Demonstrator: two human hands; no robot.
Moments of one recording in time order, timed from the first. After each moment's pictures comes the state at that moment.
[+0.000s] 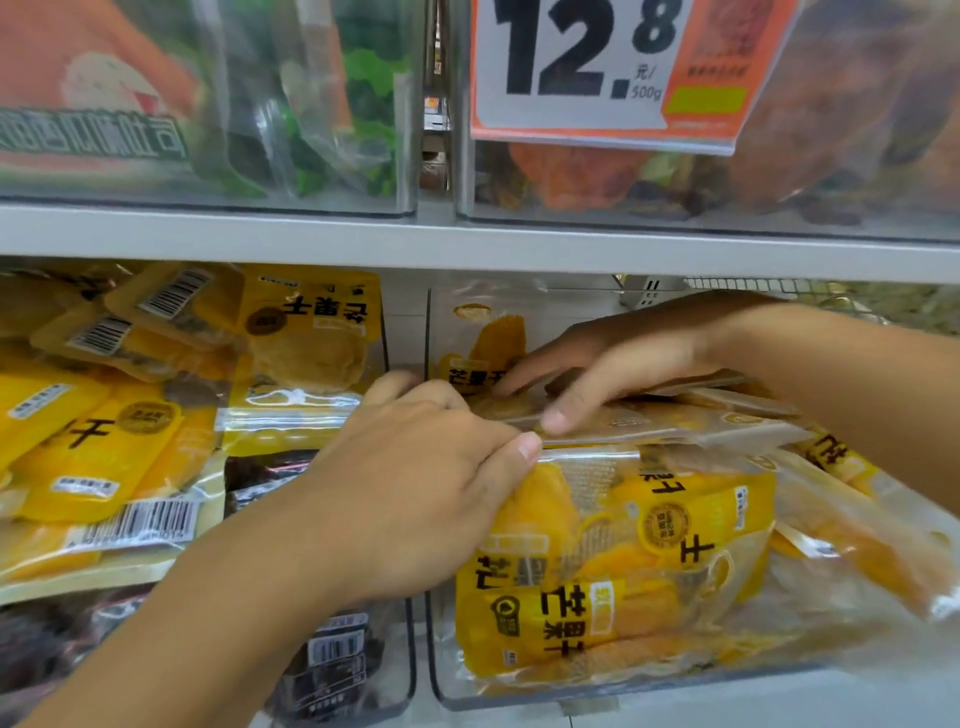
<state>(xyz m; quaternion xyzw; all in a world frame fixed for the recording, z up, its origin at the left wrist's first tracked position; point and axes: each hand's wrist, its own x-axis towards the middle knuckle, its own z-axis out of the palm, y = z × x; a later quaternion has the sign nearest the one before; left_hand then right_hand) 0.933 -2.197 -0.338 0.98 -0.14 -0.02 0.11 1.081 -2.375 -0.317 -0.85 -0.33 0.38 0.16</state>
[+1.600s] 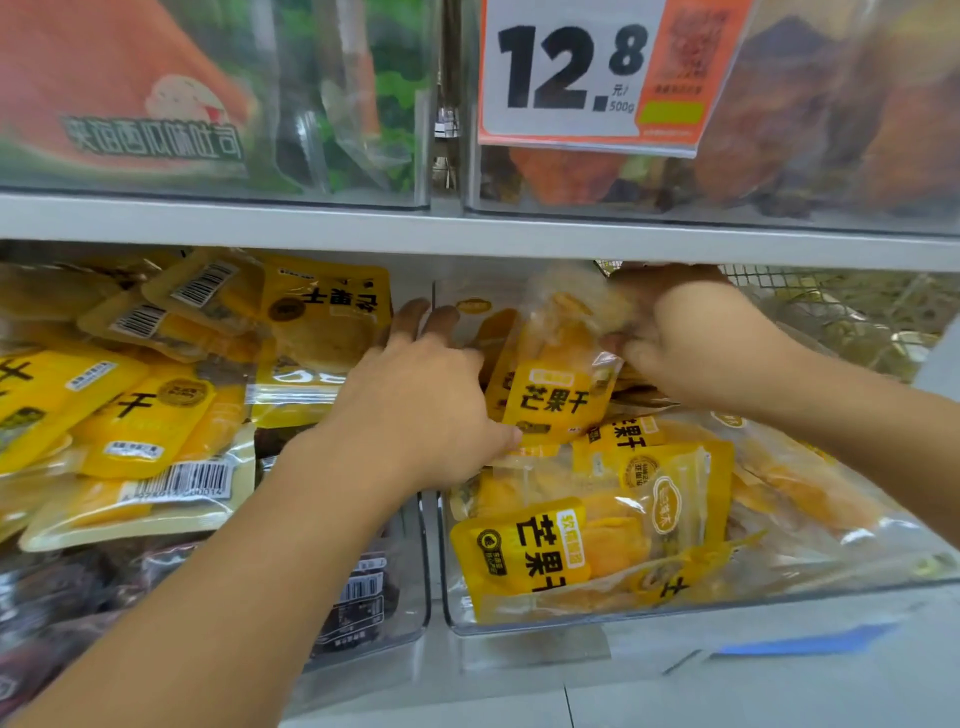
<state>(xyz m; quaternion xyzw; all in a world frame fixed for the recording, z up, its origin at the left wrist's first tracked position) 0.956 -2.195 -0.340 1.00 -0.04 0.00 0.04 1.031 -2.407 -0.315 -0.96 -0.25 -0.15 0.05</state>
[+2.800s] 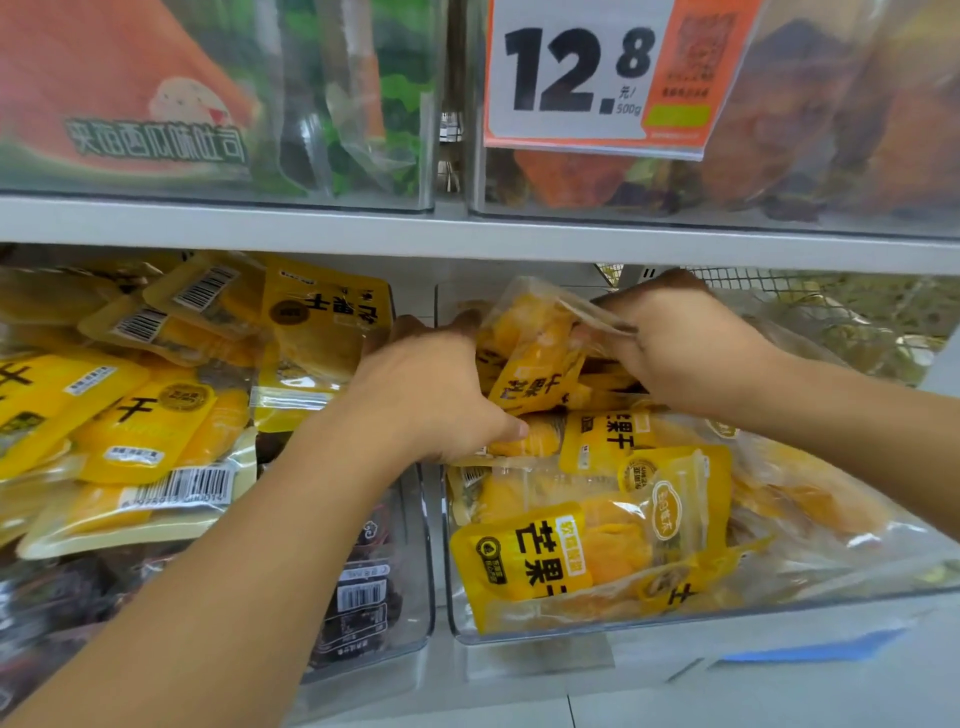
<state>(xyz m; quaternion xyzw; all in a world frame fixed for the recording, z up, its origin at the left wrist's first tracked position) 0.975 -2.192 -0.342 0.99 0.01 -0.01 0.16 1.030 -2.398 -0.314 -0.92 -0.33 -0.12 0.13</state>
